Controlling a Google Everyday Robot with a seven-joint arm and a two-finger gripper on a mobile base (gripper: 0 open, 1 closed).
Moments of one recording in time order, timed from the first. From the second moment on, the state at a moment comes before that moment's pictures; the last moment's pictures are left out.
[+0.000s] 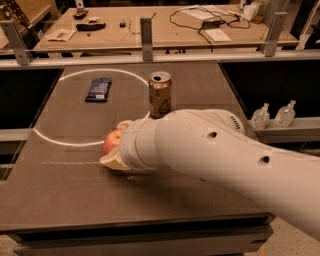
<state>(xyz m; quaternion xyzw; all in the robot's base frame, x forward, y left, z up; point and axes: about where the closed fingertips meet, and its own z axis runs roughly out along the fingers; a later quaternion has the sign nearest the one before) 0.471 0.095 0.845 -0.57 0.70 0.09 0.43</state>
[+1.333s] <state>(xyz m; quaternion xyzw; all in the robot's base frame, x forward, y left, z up) 0.507 0.126 0.876 -0.52 0.67 0.11 0.52</state>
